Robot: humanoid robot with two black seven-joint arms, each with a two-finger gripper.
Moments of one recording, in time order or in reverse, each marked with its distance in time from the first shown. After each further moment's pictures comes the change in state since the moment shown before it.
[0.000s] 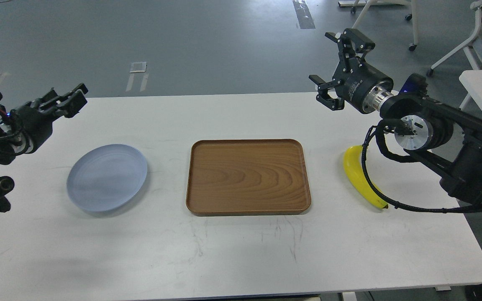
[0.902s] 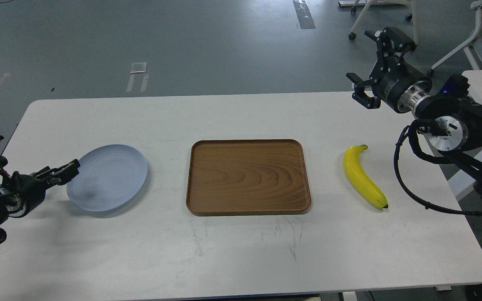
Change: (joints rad) left arm 0.135 -0.136 0.077 0.217 -0.109 -0.128 -0.032; right arm -0.036 -0.110 0.010 0.001 -0.012 -0.002 0.011
